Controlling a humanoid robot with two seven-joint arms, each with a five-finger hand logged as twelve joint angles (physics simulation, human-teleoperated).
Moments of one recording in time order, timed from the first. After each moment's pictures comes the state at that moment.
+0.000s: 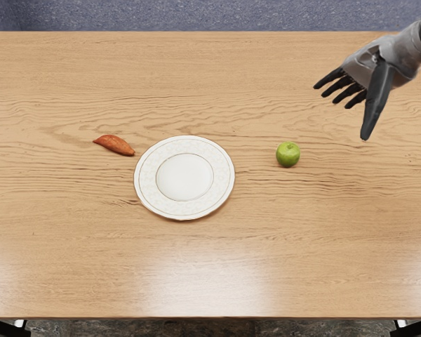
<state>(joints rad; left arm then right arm) 0.01 0.00 0.04 0.00 -0.06 -0.23 0.16 1.98 -0.67 -0.60 1.13 0.19 0.61 -0.61</state>
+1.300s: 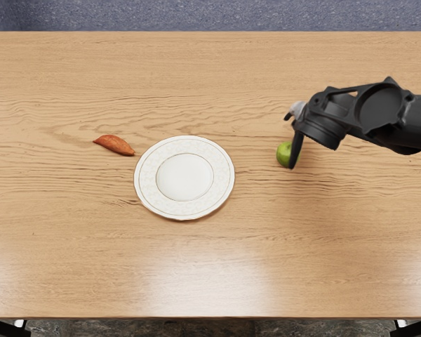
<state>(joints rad) 0.01 0.00 0.04 0.00 -0.06 -0.23 0.16 1.58 -0.19 -0.55 1.00 -0.17 -0.21 -0.61</state>
